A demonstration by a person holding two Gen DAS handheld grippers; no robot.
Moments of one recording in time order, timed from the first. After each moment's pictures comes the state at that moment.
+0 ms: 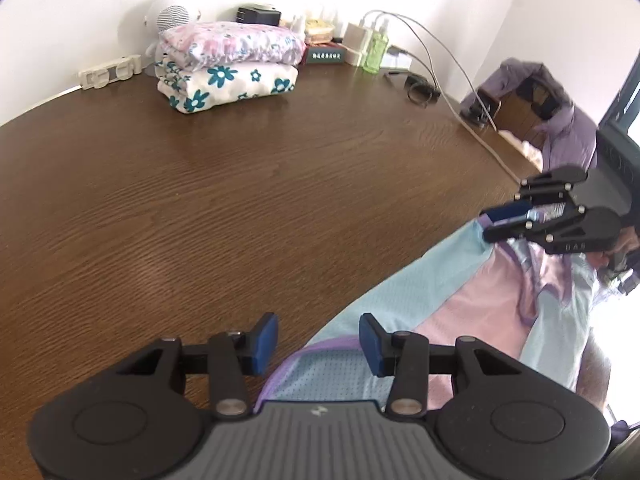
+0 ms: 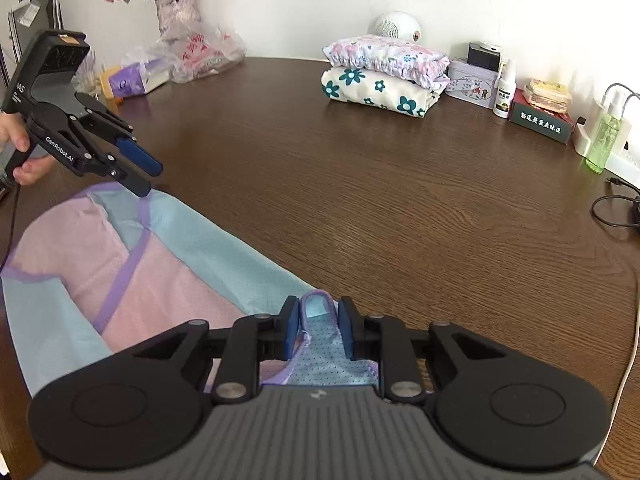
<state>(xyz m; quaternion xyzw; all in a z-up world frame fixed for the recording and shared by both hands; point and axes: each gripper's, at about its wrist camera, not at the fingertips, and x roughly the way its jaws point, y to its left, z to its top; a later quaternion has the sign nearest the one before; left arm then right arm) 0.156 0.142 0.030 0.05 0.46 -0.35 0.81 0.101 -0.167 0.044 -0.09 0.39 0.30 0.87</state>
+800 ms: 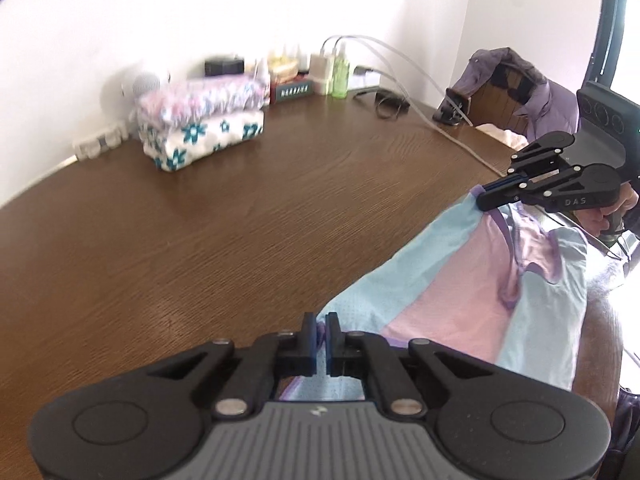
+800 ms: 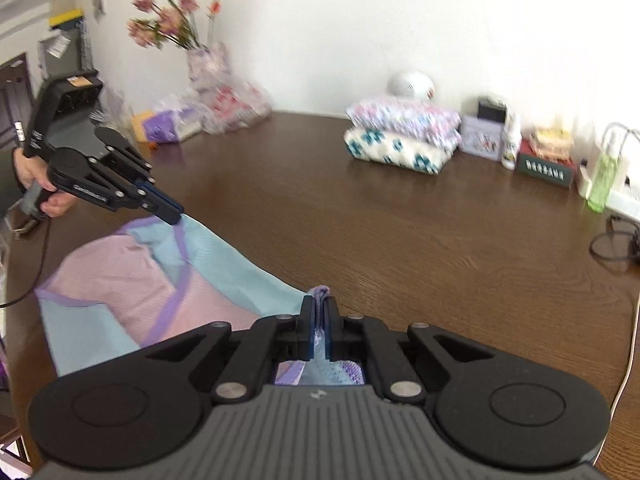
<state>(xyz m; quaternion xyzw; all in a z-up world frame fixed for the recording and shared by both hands) 0.092 0.127 0.056 0.14 0.37 -0.36 0.85 0.066 -0.184 0.073 -0.07 0.31 0.35 0.88</state>
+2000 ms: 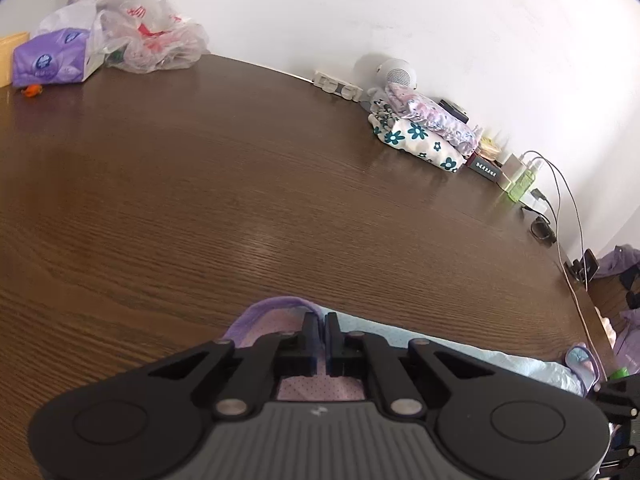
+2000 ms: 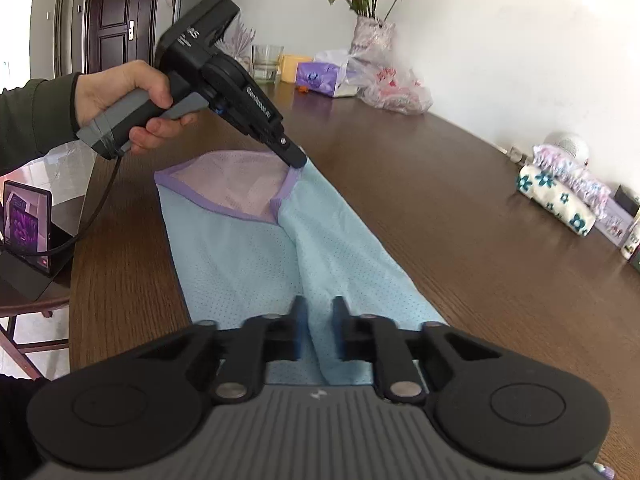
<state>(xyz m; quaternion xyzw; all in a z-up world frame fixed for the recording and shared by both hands) 0.024 0.221 0.012 -0.17 0.40 -0.09 0.90 -0.041 -0.075 0.035 -0.22 0.26 0.47 0.82</state>
